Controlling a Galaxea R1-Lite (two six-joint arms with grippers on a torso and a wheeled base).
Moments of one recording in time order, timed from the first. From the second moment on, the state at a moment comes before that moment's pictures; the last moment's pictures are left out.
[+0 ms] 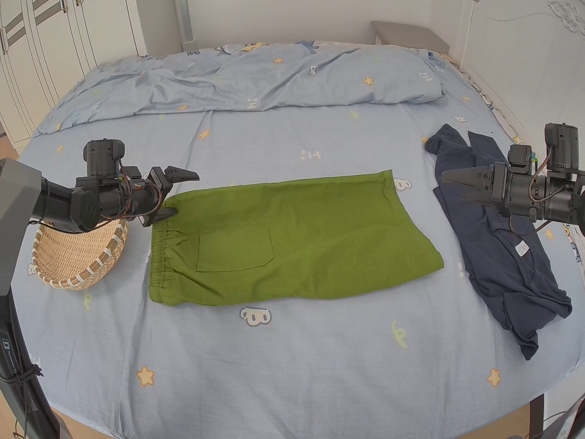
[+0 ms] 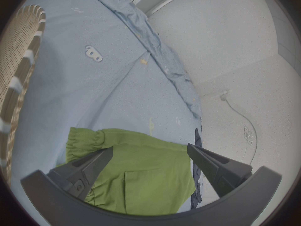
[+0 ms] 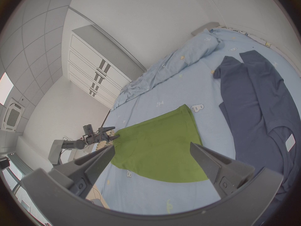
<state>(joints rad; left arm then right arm) 0.00 2.12 -1.41 -0.30 -0.52 -0.76 0.07 1.66 -1.04 -0.23 0.62 0.35</state>
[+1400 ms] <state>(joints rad) 0.10 1.87 -0.65 -0.66 -0.61 -0.49 0.07 1.59 -1.02 -0.24 0.63 0.35</state>
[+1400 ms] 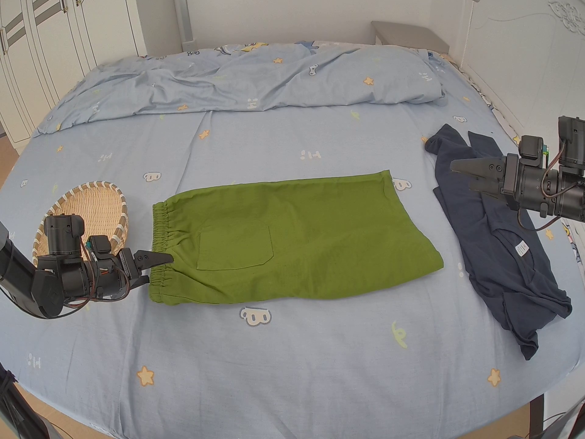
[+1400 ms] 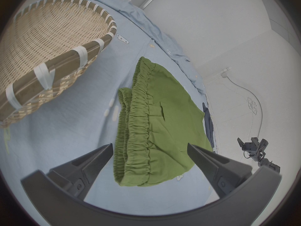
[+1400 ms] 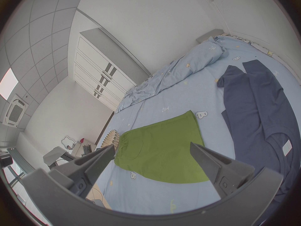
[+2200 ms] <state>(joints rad) 0.08 2.03 -0.69 -0.81 -0.62 -0.52 0.08 1.59 -1.02 -0.24 0.63 0.35</state>
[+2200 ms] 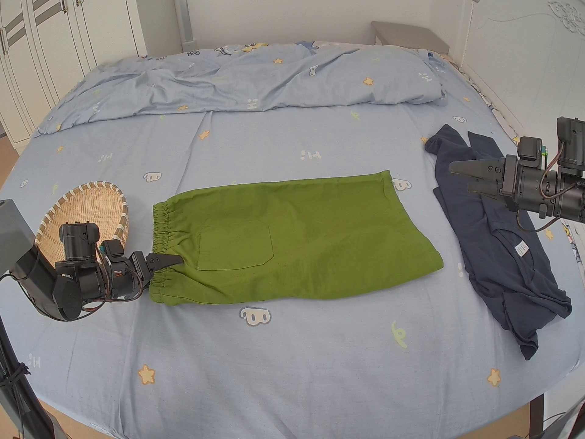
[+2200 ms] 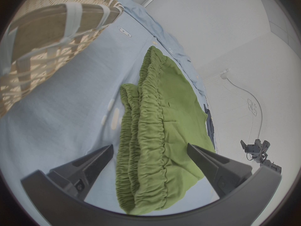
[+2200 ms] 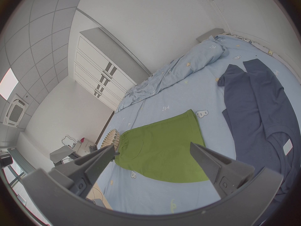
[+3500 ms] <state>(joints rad) 0.08 2.01 -0.70 -0.84 -0.68 -0.62 0.02 2.08 -1.35 0.20 0.62 0.20</state>
